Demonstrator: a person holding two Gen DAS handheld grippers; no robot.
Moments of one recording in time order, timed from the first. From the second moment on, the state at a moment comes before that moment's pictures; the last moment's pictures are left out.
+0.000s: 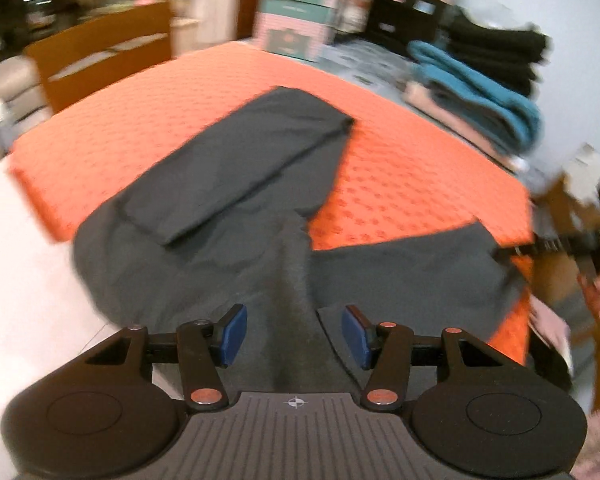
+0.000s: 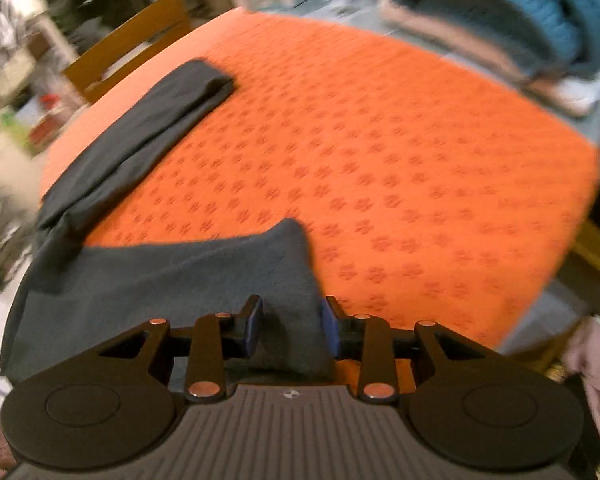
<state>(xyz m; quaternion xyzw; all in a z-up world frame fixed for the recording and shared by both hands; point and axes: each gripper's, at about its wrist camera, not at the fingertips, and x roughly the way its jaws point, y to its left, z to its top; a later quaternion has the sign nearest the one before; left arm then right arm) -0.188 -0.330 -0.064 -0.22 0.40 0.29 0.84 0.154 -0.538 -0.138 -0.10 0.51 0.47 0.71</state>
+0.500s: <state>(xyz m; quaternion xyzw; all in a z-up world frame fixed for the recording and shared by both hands) -0.207 -0.409 -0.054 -0.27 0.36 0.34 0.82 0.211 -0.537 -0.058 -0.14 0.44 0.52 0.72</state>
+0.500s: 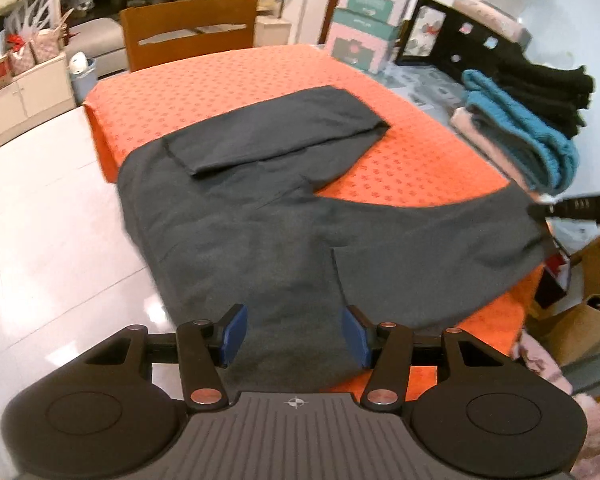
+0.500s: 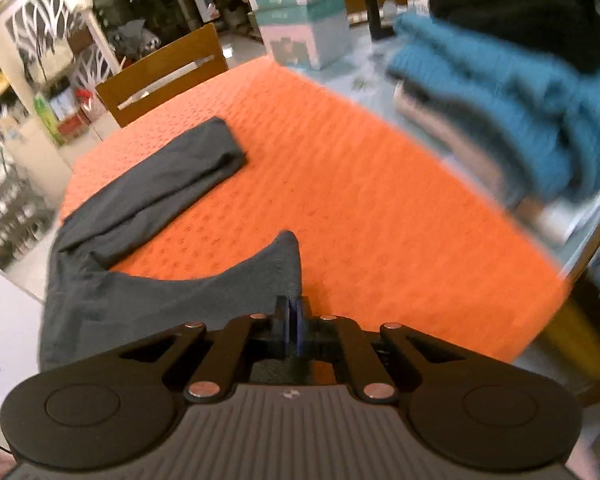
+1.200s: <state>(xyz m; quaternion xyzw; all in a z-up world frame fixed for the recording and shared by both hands) -0.105 -0.399 -0.117 -0.37 0.38 0.37 0.76 0.251 -0.511 -0.109 -0.27 0.44 0.57 0.64</state>
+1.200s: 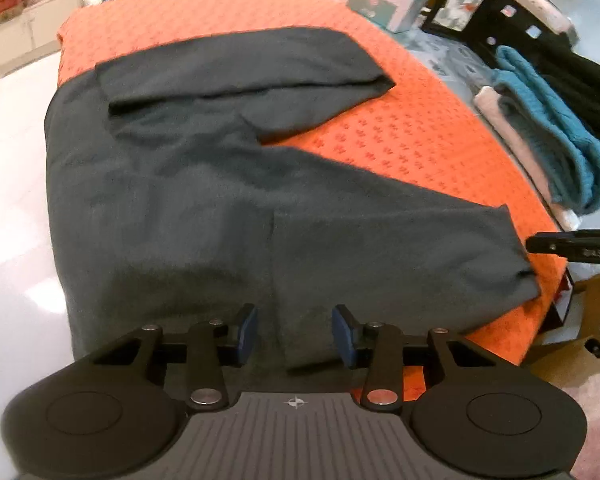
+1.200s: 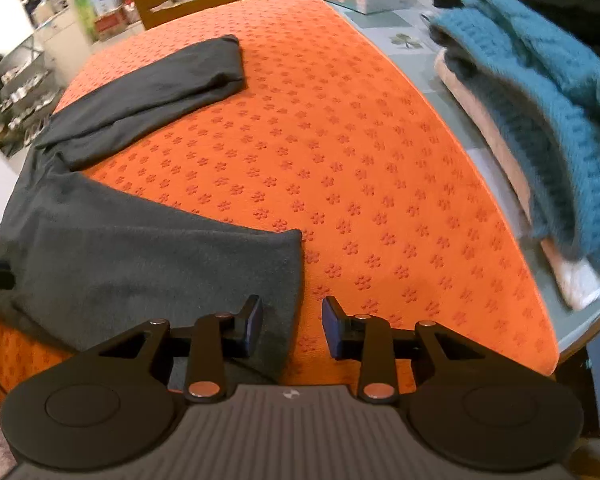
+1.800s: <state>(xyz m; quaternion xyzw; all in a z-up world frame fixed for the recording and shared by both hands) -0.097 -0.413 -0.109 -0.35 0.34 0.42 0.76 0.241 -0.509 -0.108 -0.27 0.43 0.59 0.63</state>
